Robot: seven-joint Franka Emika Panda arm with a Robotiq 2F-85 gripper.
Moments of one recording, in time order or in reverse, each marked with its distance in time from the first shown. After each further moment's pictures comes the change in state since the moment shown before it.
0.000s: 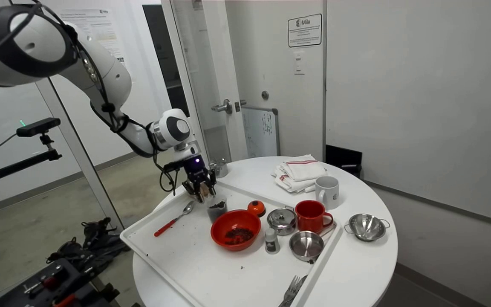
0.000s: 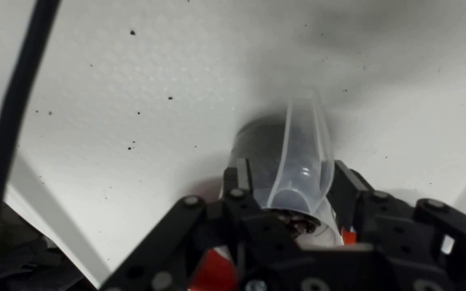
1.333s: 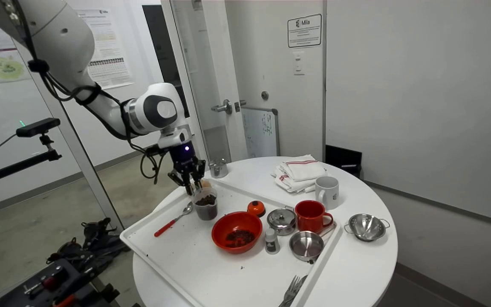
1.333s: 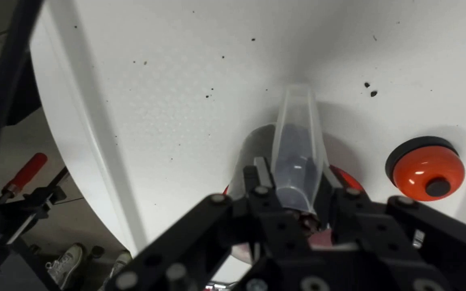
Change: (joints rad) arm -0.108 -0.401 0.016 -0.421 0.131 0.141 -0.173
